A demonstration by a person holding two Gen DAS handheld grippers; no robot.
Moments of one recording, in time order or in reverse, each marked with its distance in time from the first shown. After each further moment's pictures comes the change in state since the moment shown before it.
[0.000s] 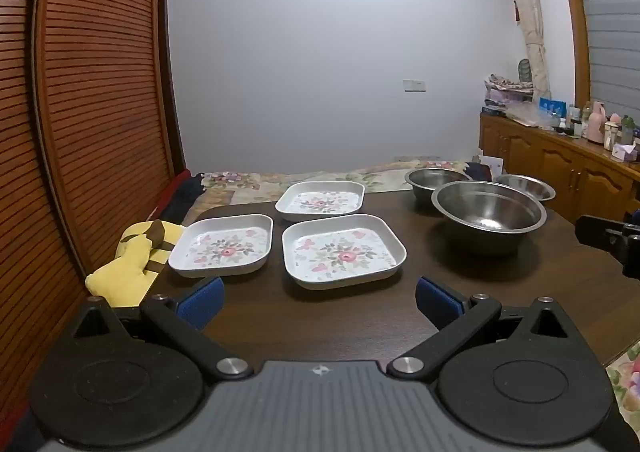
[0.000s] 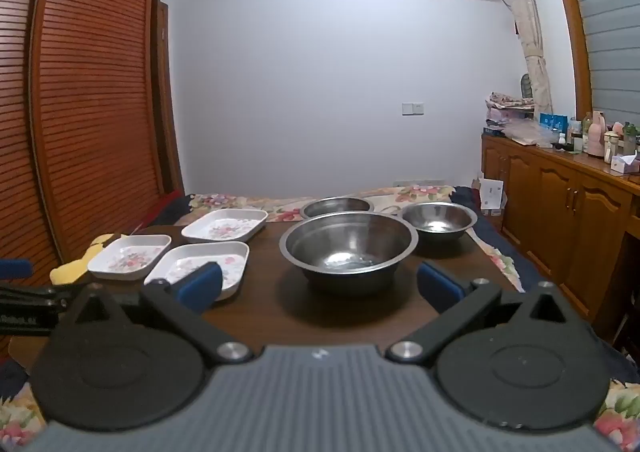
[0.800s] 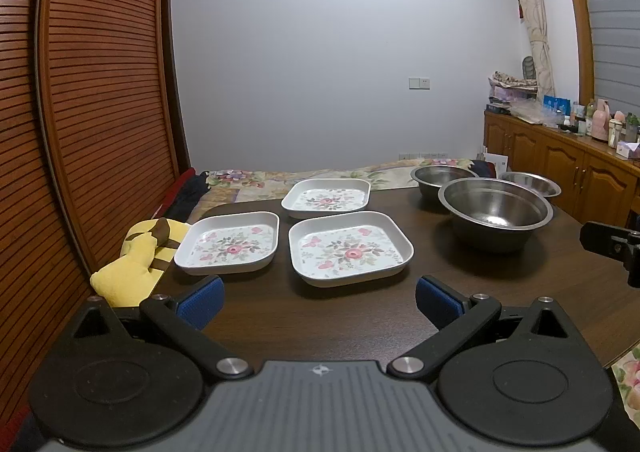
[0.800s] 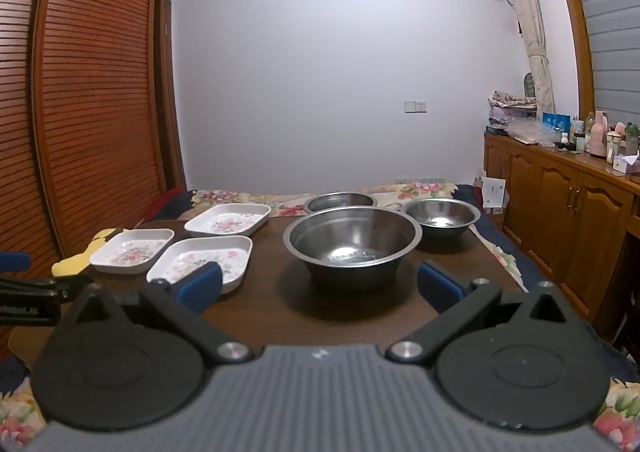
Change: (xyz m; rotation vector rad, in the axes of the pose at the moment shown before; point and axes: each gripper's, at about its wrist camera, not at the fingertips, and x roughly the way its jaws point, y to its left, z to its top) left arm 0.001 0.005 0.000 0.005 0.001 0.014; right arm 0.001 0.003 -0.002 -0.009 0.004 0.003
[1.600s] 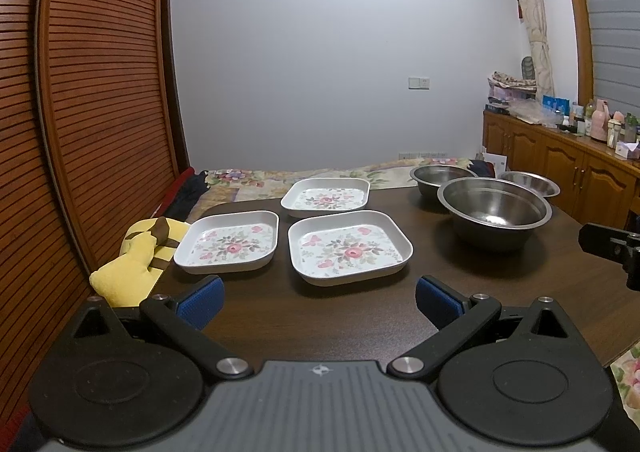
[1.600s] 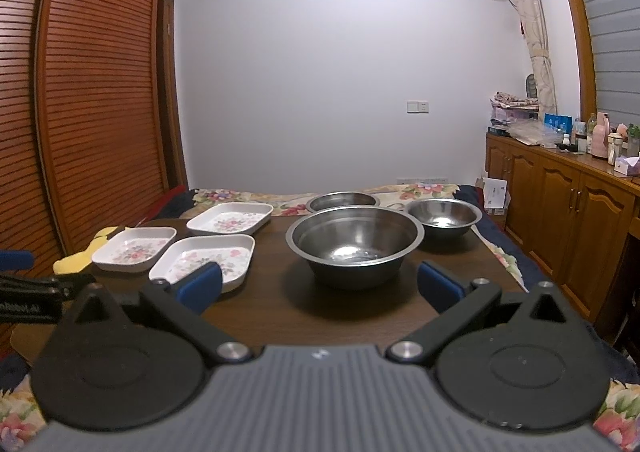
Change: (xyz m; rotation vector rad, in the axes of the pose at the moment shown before) left arm 0.001 -0.001 -0.002 0.003 0.003 -0.001; right arm -0.001 0.001 0.001 -0.008 0.006 0.002
